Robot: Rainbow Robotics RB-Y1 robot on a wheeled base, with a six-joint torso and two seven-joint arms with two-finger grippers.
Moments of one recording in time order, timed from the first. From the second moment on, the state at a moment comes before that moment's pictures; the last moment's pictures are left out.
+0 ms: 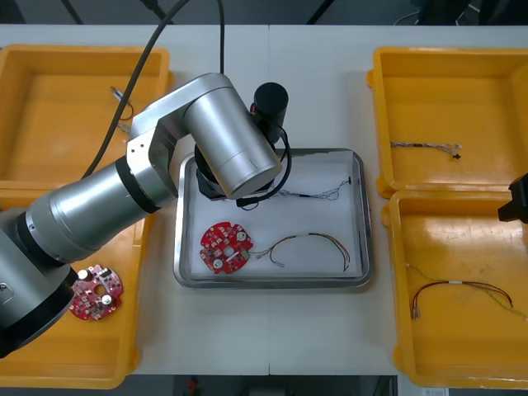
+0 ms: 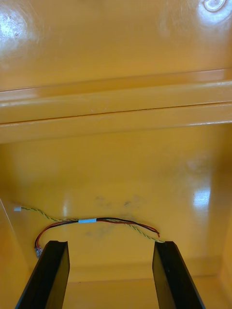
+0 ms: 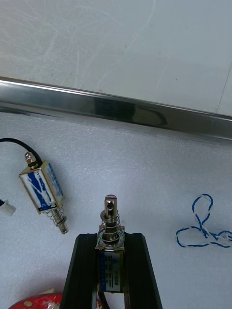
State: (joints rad) right arm -0.25 -1.01 -0.10 -2.01 -1.01 1.76 1.06; left arm -0.91 0.40 -0.78 -1.61 0.45 1.62 -0.33
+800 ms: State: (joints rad) right arm -0.25 -1.01 -0.10 -2.01 -1.01 1.76 1.06; left arm -0.91 0.39 -0.82 -1.53 0.41 1.57 -0.33
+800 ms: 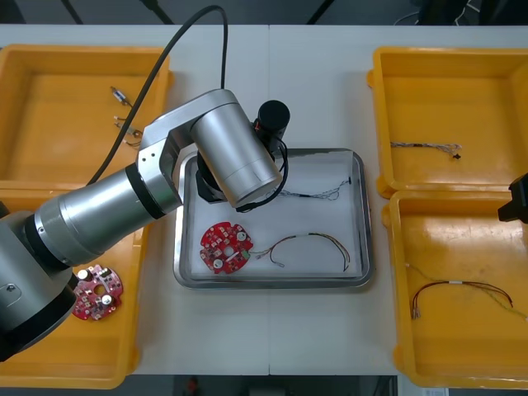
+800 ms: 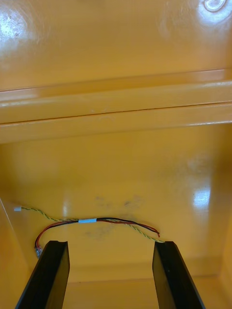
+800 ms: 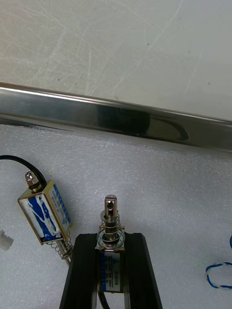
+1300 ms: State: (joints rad) right arm -0.25 -1.01 -0.10 -2.01 -1.01 1.76 1.06; left arm -0.91 0.39 -0.82 -1.54 0.41 1.57 -0.33
